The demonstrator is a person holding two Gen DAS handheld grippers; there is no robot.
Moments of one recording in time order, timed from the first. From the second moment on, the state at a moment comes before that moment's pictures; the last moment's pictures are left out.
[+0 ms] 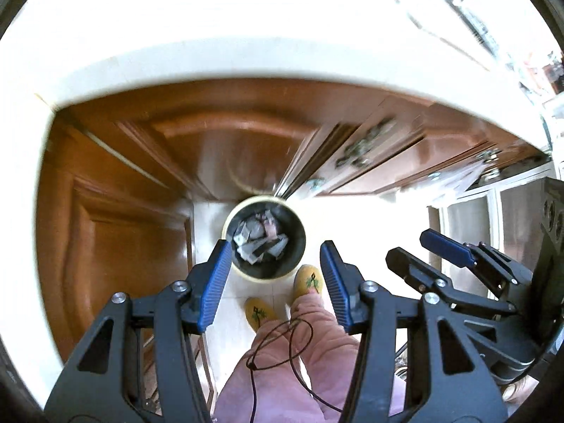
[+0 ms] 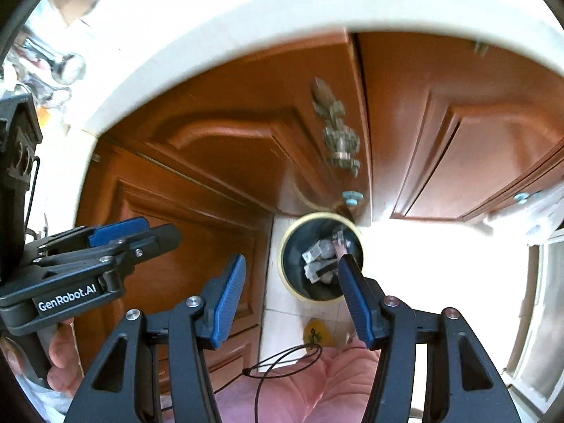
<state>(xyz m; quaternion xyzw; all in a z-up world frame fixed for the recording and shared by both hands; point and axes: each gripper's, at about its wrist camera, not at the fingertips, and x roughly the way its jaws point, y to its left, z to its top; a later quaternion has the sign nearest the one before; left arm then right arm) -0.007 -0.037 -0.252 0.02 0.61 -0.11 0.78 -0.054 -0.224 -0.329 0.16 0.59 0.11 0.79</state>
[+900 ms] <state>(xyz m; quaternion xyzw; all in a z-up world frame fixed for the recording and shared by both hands) -0.022 -0.033 -0.033 0.02 0.42 -0.16 0.89 -0.103 -0.235 -0.057 0.10 0.41 0.03 0.91</state>
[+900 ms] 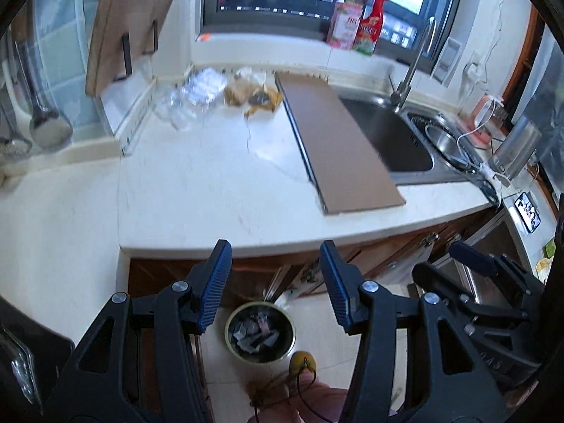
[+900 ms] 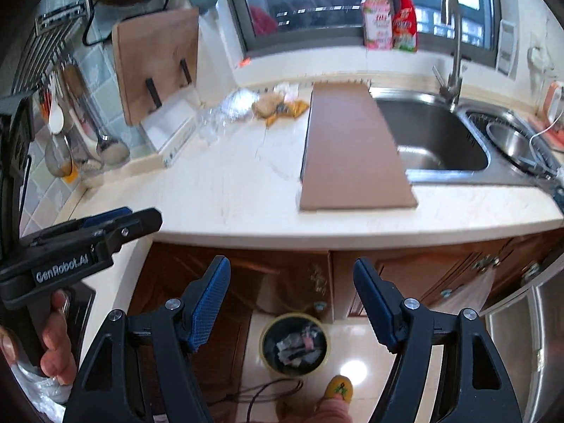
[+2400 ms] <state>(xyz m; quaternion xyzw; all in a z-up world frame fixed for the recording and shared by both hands) 0.407 -0.096 -0.070 -0.03 0.51 -0.05 0.86 0.441 -0.305 -0.057 0.03 0.45 0.23 0.86</state>
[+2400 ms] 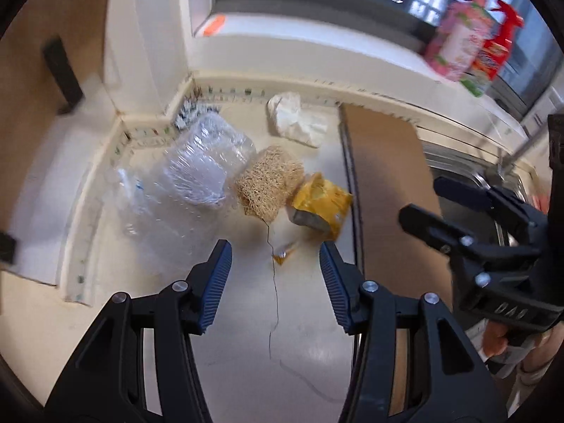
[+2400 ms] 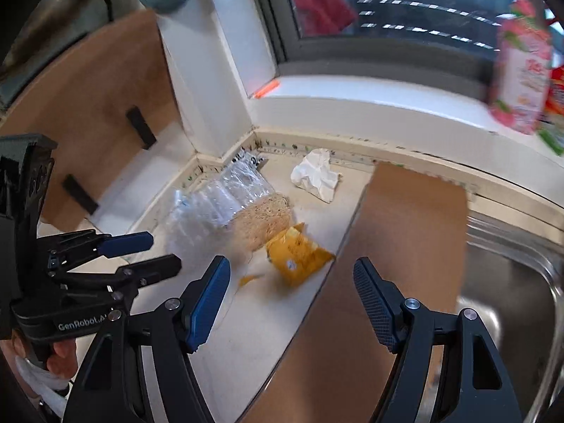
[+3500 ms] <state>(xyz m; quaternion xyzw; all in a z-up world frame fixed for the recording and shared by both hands) 0.495 -0.095 -0.132 -0.11 0.56 -0.02 0.82 0.508 -0.276 -0.170 0.00 0.51 0.31 0.80</state>
